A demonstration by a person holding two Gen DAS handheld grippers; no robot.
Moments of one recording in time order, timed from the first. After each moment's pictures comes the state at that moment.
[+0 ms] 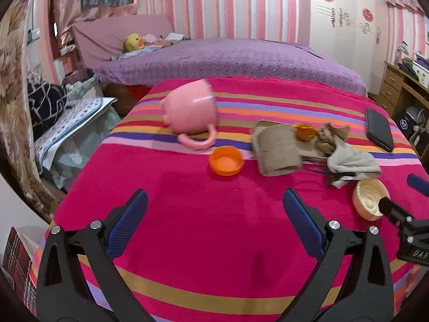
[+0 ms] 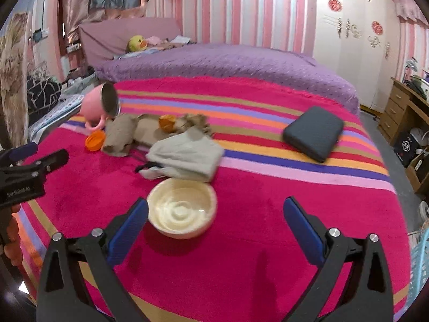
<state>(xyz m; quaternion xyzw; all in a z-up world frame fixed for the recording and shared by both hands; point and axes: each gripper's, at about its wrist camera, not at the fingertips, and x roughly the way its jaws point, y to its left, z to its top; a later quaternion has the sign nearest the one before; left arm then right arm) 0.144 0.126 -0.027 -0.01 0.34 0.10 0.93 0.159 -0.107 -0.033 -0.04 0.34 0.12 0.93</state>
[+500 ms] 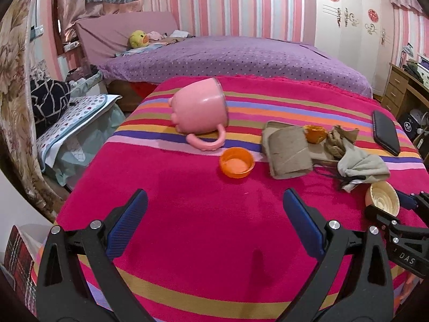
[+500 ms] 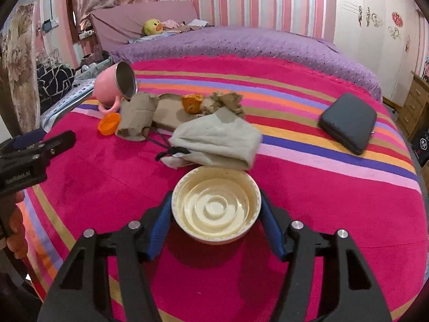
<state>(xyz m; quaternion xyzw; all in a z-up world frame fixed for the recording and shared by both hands) 0.151 0.128 -0.027 -0.02 0.35 0.10 0.93 0.174 -0.094 -0.047 -0.04 0.38 0.16 0.91</state>
